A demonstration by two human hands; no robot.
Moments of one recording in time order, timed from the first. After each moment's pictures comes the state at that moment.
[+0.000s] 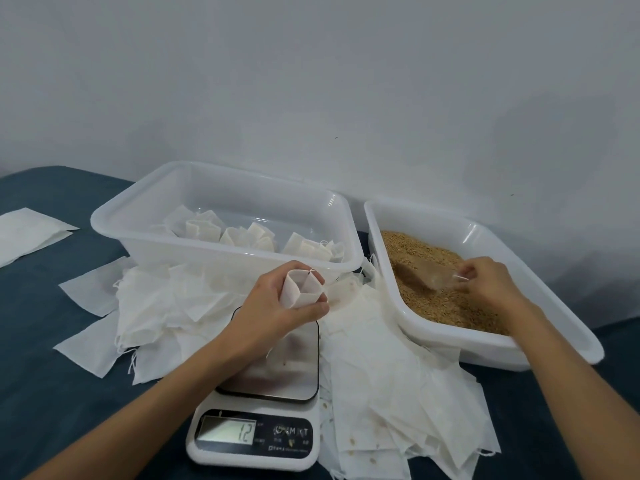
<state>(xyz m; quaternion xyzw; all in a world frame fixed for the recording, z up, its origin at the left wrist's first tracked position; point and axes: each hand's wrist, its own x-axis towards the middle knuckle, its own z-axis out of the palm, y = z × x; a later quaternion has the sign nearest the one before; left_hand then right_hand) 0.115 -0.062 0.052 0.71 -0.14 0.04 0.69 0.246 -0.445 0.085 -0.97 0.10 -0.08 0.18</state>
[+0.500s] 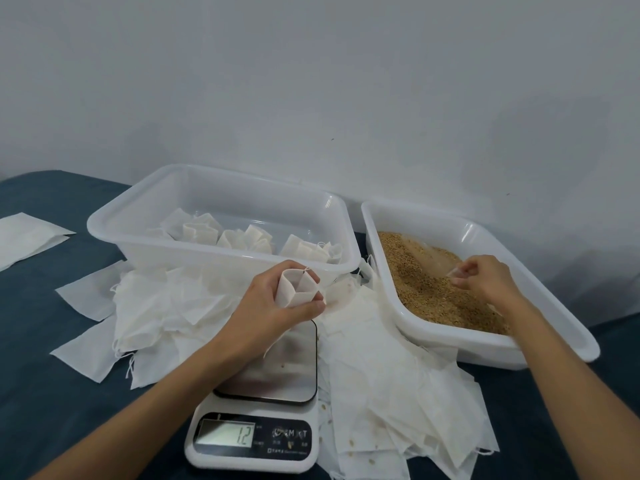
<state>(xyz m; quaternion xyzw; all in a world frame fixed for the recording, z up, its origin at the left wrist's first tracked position) 0.114 -0.061 0.055 0.70 -0.15 0.04 0.70 0.242 -0.445 0.088 -0.95 0.12 -0.11 0.26</state>
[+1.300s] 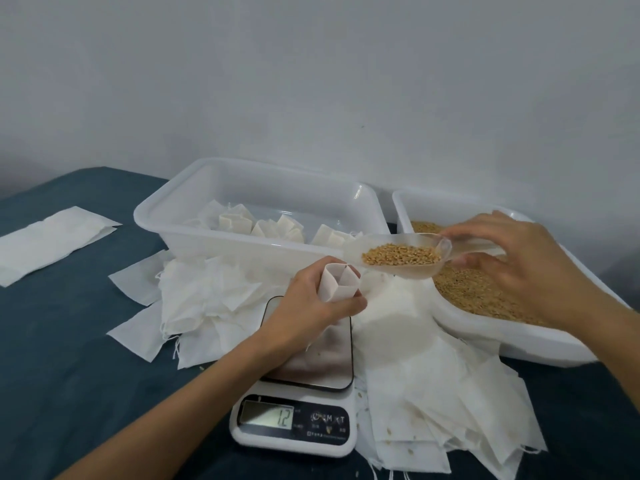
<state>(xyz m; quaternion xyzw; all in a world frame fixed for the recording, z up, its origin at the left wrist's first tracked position) 0.111 -0.066 0.052 0.71 -0.13 0.01 0.69 0.126 -0.331 0.167 -0.93 -0.27 -0.16 0.20</state>
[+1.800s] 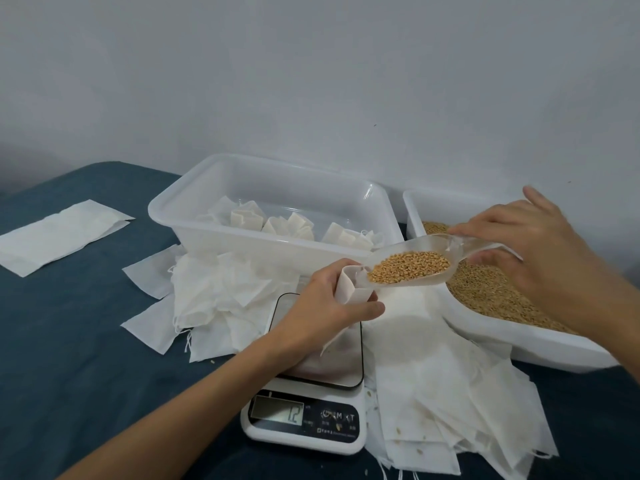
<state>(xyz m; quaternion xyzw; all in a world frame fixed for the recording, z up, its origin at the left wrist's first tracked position) 0.106 -0.070 0.055 0.70 -0.13 -0.02 0.70 0.122 -0.323 0.176 -0.93 -0.29 -0.21 0.04</state>
